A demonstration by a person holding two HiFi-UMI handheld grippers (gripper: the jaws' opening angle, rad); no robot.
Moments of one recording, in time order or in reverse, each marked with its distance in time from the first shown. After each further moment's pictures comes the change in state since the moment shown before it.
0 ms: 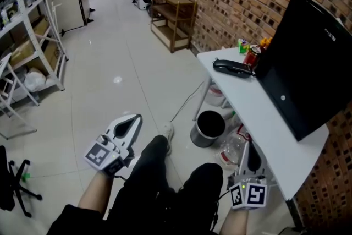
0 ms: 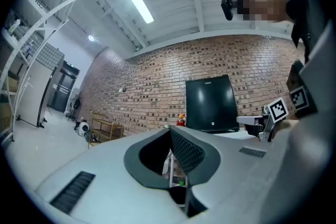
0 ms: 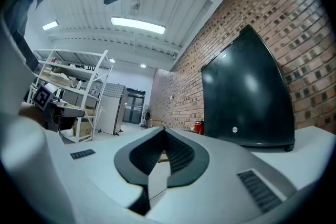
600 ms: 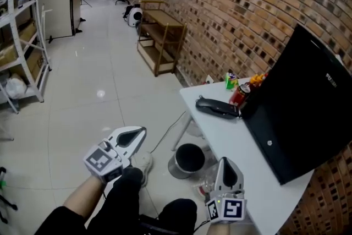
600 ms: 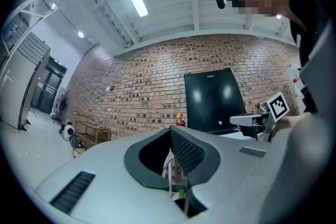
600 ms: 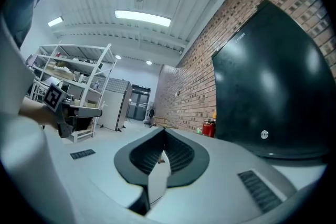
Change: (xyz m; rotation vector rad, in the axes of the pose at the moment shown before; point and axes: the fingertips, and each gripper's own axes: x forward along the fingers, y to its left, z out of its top) left arm 0.145 0.028 -0.023 0.038 -0.004 -0.122; right arm 0.118 -0.015 -0.017 -0.046 0.028 0.049
